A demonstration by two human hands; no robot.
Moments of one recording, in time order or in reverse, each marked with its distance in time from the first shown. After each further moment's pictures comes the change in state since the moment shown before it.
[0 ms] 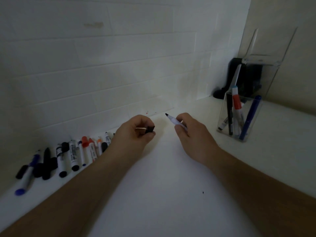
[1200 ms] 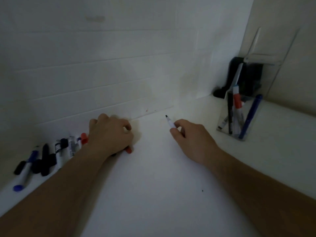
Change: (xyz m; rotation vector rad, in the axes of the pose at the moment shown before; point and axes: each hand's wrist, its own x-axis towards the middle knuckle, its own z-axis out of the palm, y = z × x) left_hand 0.033 -0.029 -0.045 1.089 -0.010 -0.073; right_hand -0.005 -0.005 0.002 -0.134 -0.068 0.073
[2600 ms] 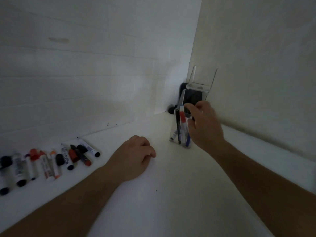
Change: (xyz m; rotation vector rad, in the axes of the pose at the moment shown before) left_hand -0.028 0.124 0.043 -0.444 0.227 0.828; right_hand -0.016 0.066 -0.139 -0.554 0.421 -0.078
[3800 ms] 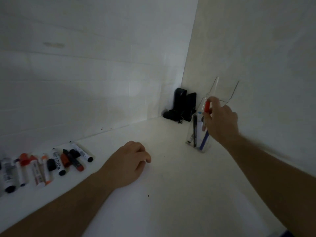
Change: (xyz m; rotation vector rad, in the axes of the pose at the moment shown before) left_hand -0.001 0.003 0.000 -0.012 0.038 0.075; right_hand 0.024 0.060 -0.033 -0.076 0.010 0.210
